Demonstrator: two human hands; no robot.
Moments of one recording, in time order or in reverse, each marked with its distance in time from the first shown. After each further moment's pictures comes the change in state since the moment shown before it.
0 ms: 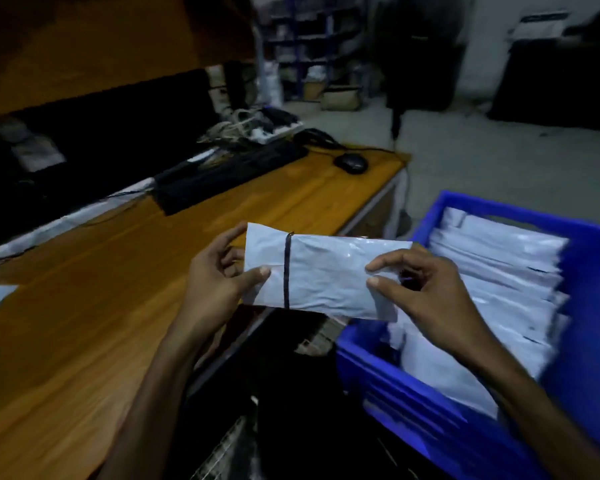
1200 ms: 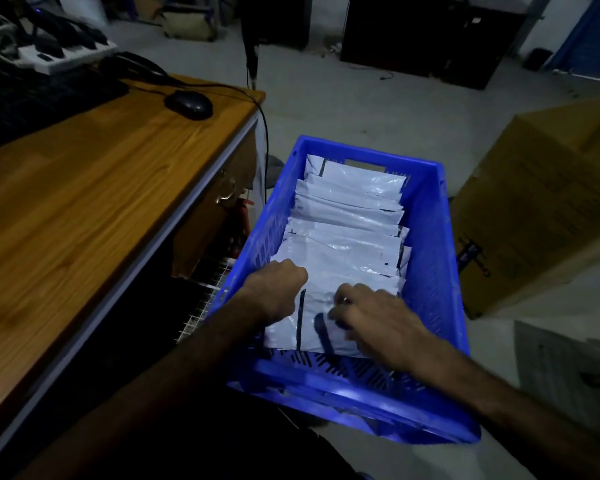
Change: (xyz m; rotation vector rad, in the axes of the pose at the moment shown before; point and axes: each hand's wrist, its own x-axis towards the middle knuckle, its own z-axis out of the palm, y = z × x) left_hand 0.027 -0.055 0.266 1.238 -1.025 0.440; right_hand -0.077 0.092 -0.092 -1.282 -0.589 0.186
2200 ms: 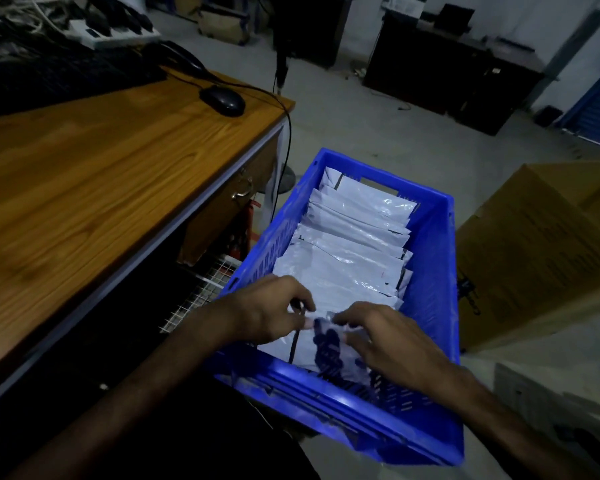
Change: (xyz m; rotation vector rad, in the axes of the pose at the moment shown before) left_hand -0.052 -0.013 0.001 -0.682 0.065 0.073; right_hand -0.018 0.006 -0.019 0.363 0.050 0.085
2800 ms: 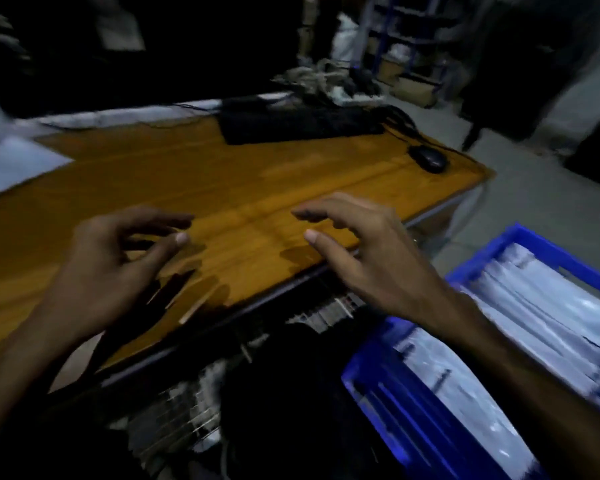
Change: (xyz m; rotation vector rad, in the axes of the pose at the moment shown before) left_hand -0.347 -0.068 -0.066 -0.107 1.276 -0.351; right_hand 0.106 -0.268 -0.053 0.374 0.253 -0.958
